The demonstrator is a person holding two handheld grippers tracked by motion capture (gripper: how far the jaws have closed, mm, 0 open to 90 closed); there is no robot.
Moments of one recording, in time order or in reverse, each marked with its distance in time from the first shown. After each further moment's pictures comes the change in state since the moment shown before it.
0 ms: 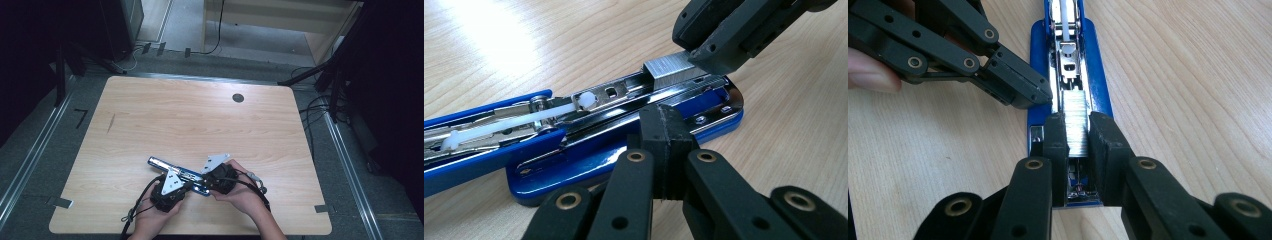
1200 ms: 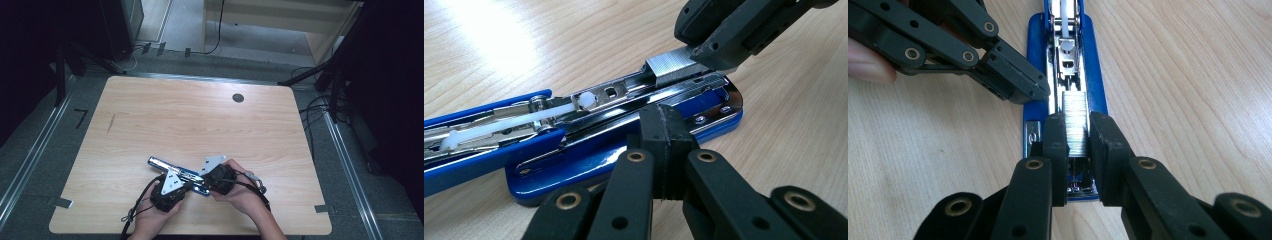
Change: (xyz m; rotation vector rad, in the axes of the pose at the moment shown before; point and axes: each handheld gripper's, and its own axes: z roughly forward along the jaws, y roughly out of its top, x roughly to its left) left arm 0.001 0.000 0.000 0.002 -0.003 0.000; right arm 0.005 0.005 -0.002 0.040 -0.043 -0.050
